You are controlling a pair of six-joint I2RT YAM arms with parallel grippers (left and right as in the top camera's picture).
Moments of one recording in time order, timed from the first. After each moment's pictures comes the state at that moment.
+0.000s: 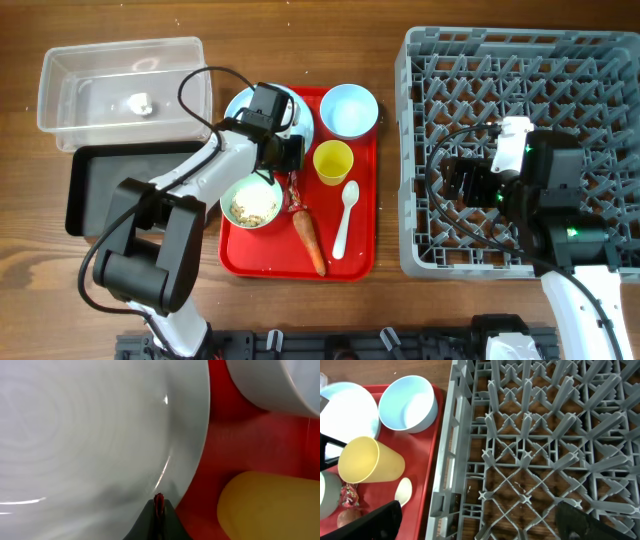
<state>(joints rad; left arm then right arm) -0.37 1.87 1.14 -0.48 0.19 -0.27 0.02 0.98 0.88 -0.76 -0.17 0.09</state>
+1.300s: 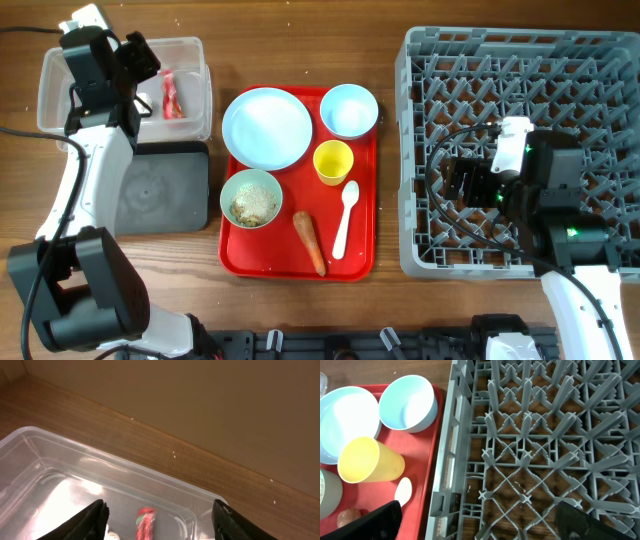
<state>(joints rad) 0.19 1.69 1.23 -0.01 -0.03 -0.27 0.02 0.98 0.88 -0.76 -0.17 0.09</state>
